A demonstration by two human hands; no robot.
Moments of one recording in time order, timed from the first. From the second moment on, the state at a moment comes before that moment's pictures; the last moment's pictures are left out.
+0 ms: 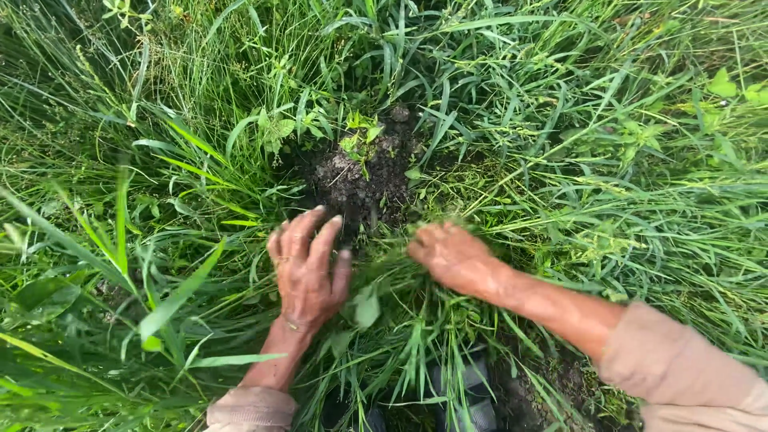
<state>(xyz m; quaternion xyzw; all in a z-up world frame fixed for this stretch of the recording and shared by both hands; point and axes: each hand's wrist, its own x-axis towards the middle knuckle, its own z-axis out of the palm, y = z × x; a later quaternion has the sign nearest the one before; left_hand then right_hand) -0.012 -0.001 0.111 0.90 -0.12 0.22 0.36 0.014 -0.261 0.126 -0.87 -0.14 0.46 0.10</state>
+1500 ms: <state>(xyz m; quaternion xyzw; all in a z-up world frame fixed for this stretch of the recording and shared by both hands) -0.022 -0.013 0.037 0.93 -0.15 -0.31 0.10 0.088 -0.350 0.045 -0.99 -0.03 0.02 -0.10</state>
